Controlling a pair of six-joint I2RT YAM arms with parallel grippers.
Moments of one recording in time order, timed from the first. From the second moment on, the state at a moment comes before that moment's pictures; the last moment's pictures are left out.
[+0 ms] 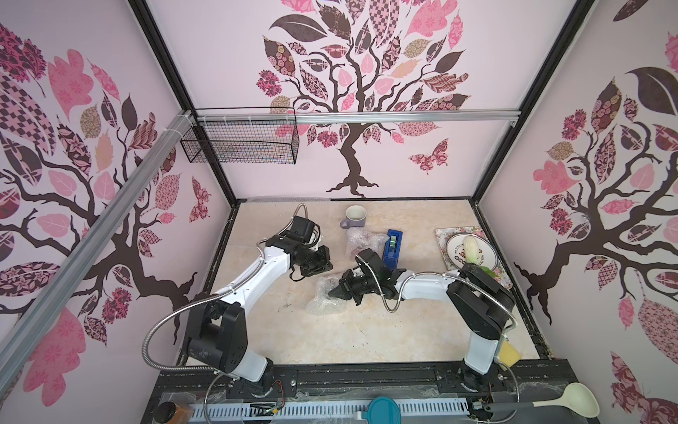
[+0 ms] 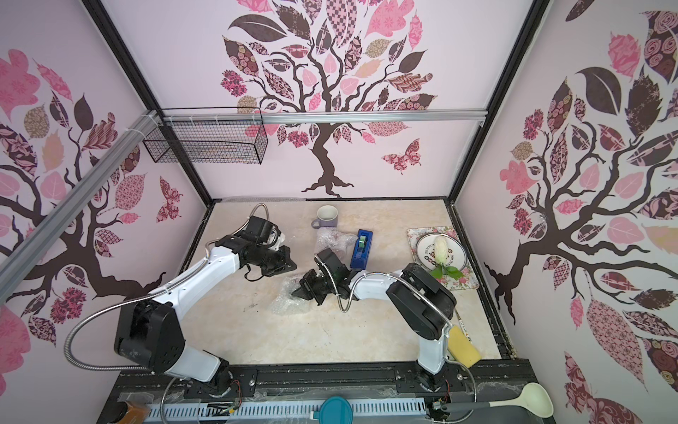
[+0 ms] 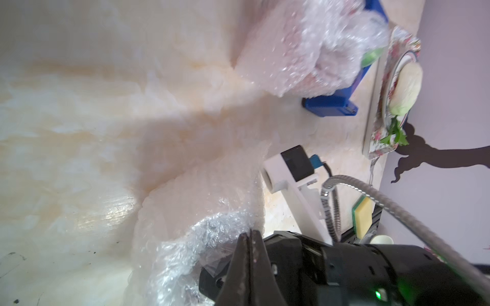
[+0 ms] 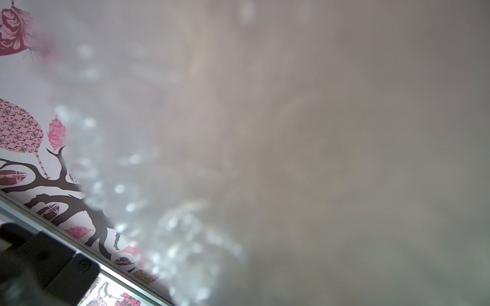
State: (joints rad) left arm -0.36 1.49 1.18 -0.74 0.42 -0.60; right arm 0.82 1.84 0.99 0.20 -0.61 1.70
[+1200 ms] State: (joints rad) left arm -0.39 1.27 0.89 -0.78 0.66 -0.73; right arm 0.82 1.84 1.02 0.15 -0.60 1.70
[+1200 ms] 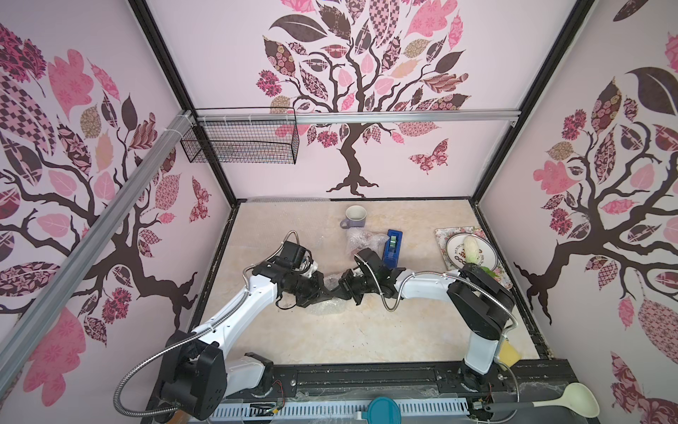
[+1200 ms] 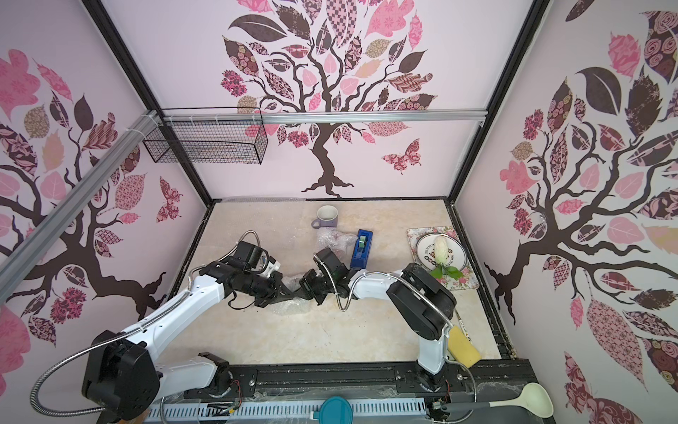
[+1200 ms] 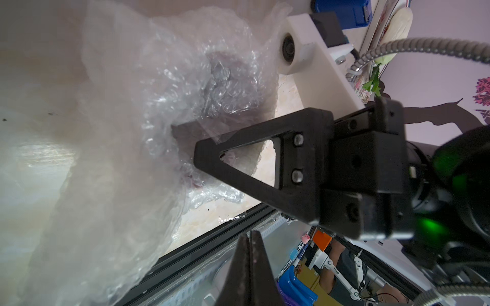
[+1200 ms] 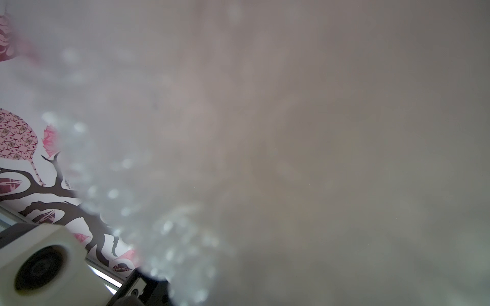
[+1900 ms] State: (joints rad) left arm -0.41 1.38 0.83 -0.69 0.64 -0.70; right arm 0.84 1.85 1.05 0.09 -0.58 1.69
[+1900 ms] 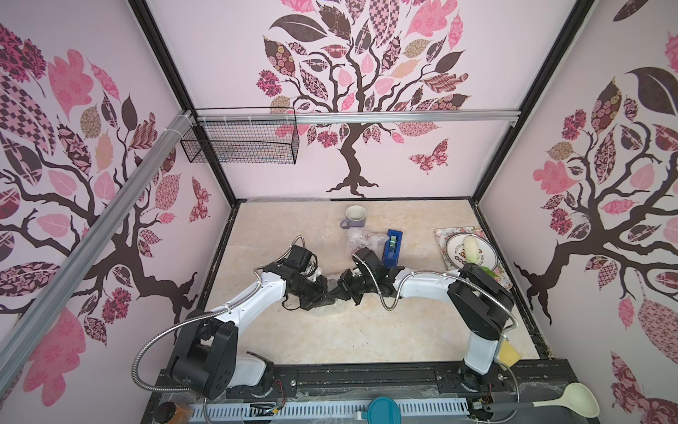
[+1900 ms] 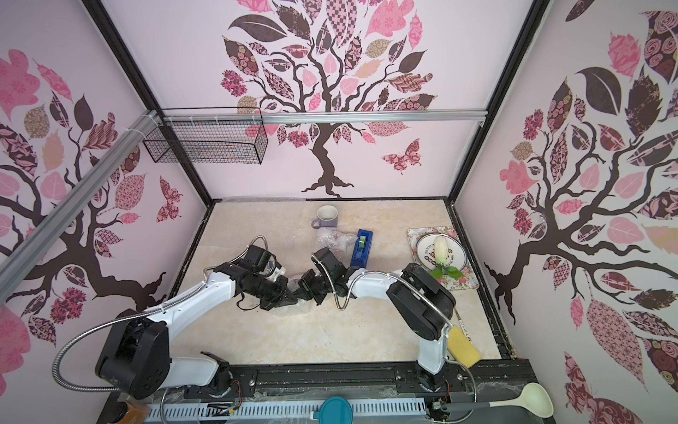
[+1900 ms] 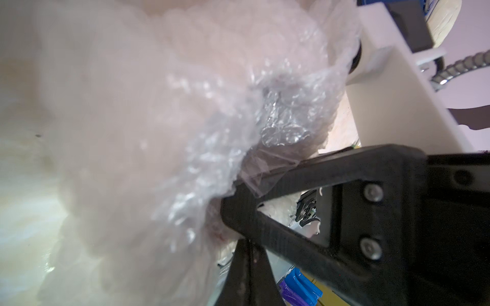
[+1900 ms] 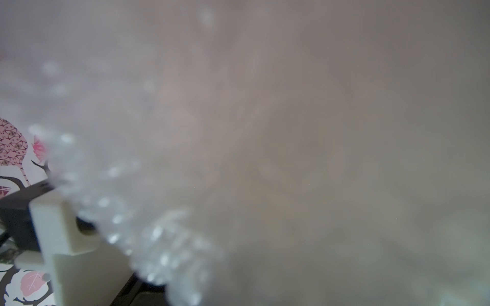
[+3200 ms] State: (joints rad) left arm -0.39 1.45 0.88 -0.70 0.62 -0.68; right arm 0.72 1.85 1.35 -0.50 -0.62 1.38
